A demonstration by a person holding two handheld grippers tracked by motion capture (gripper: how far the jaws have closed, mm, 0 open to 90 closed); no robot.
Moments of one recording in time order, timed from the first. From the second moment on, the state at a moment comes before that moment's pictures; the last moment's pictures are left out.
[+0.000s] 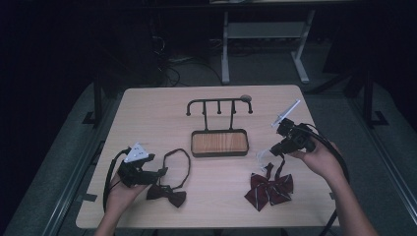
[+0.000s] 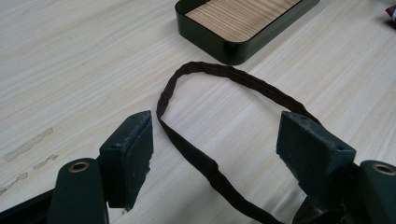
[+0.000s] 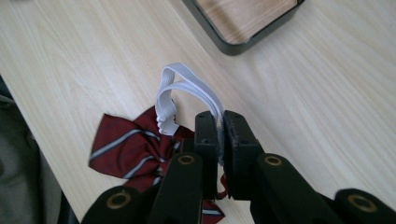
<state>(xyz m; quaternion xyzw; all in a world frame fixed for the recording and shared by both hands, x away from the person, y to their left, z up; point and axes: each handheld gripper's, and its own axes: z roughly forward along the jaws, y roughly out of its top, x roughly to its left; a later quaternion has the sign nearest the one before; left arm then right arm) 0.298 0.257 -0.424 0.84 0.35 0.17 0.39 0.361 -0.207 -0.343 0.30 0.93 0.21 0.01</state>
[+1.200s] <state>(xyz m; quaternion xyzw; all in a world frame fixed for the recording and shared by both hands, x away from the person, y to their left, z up) 0.298 0.258 -0.423 0.84 0.35 0.17 0.39 0.370 -0.190 -0.285 0.28 0.93 0.22 0.03</state>
